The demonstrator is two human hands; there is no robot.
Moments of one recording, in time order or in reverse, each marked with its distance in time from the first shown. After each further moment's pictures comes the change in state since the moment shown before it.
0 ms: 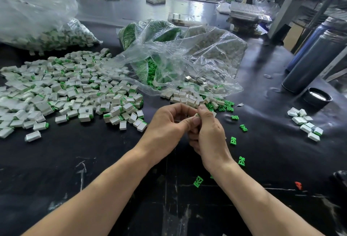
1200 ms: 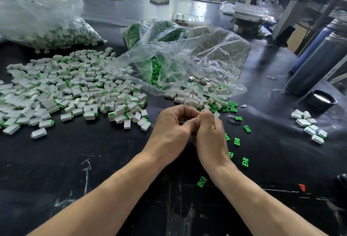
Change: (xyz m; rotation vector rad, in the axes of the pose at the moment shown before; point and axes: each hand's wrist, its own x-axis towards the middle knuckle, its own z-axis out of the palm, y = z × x) left_hand -0.006 -0.001 0.008 0.047 0.113 0.009; right_hand 0.004 0.008 0.006 -0.323 0.174 -0.162
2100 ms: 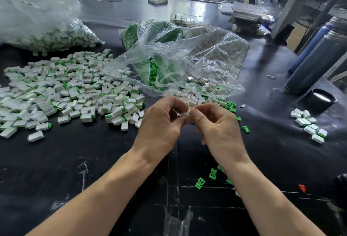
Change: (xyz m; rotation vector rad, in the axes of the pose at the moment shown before) left_hand 0.007 0.002 -0.017 0.404 0.143 0.205; right_hand 0.009 -0.009 -0.031 0.039 -0.146 -0.187
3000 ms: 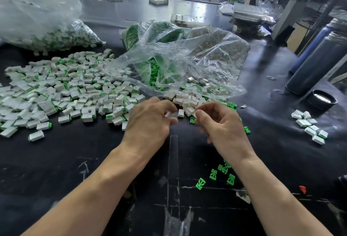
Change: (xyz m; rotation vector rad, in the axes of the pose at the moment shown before) left_hand 0.008 -0.005 -0.020 0.506 -0.027 -0.020; right_hand 0.010 0.013 -0.016 -0.030 -0.105 -0.017
